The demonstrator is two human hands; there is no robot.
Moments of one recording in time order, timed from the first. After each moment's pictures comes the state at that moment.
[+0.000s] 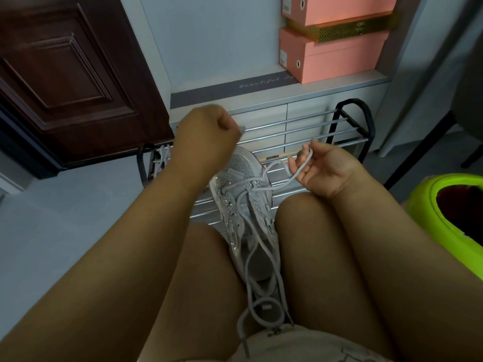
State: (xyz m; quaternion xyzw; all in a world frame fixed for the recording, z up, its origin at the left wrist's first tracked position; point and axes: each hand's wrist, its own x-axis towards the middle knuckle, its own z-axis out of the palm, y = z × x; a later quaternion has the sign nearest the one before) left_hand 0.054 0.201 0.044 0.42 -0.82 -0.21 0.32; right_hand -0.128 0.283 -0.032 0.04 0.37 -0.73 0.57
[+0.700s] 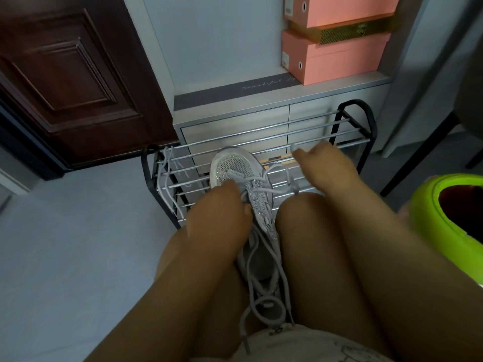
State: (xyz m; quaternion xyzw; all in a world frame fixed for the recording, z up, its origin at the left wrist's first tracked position) left_hand 0.082 0.262 -0.028 0.49 -0.86 -0.07 0.15; right_hand -0.117 0.288 -0.024 -0.33 0.86 -0.34 0.19
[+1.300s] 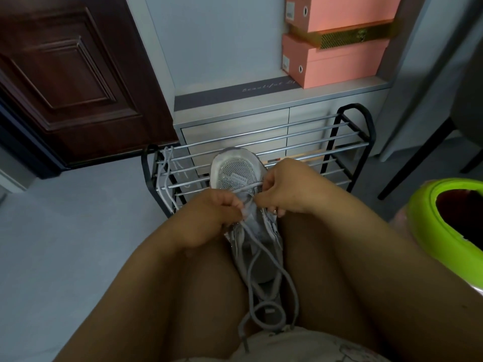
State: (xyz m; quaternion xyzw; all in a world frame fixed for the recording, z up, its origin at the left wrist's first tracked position) left_hand 0.109 0.240 -0.011 0.36 -0.74 -0.55 0.12; right_hand -0.055 0.302 0.002 -0.54 0.78 -0.22 0.24
